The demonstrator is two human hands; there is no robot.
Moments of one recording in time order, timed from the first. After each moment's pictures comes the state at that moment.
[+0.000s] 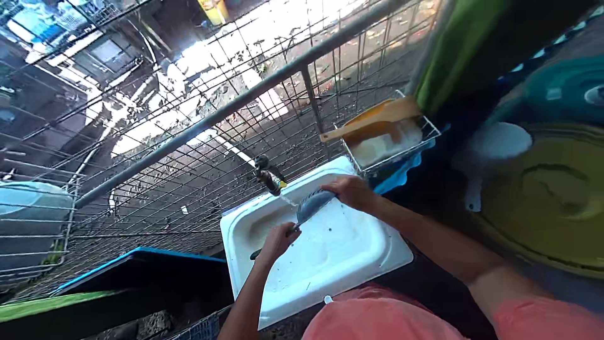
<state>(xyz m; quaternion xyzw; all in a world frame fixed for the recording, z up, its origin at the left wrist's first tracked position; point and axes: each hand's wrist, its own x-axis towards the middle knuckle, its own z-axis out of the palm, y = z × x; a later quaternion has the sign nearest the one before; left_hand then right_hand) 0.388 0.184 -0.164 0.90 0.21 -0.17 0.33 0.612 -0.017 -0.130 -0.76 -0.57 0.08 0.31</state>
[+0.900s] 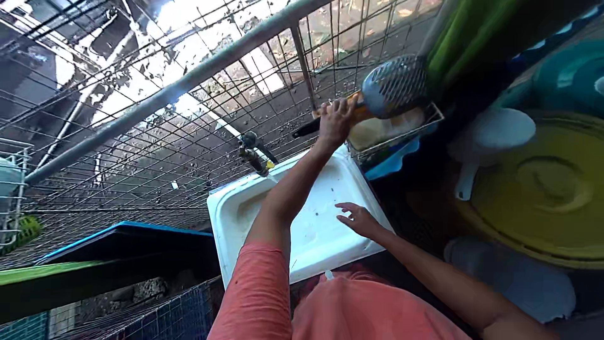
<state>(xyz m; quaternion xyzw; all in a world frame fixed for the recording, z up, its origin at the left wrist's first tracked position) 0.688 0.109 -0.134 0.99 0.02 0.09 0.08 0.545 -0.099 -0.228 -0.77 -0.30 0.40 0.39</state>
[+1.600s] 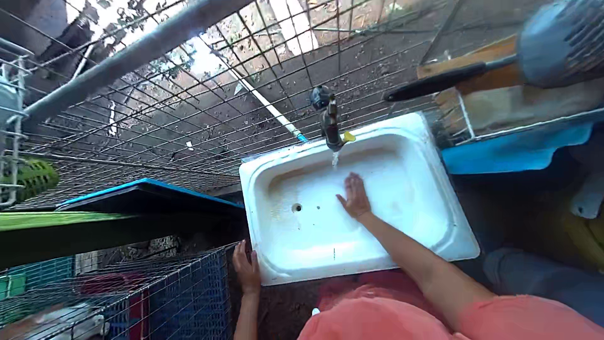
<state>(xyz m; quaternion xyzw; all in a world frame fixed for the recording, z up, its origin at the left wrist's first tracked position) 0.088 0.215 -0.316 0.83 0.50 0.16 0.20 0.471 0.057 -0.427 -0.88 -0.39 0.16 0.21</state>
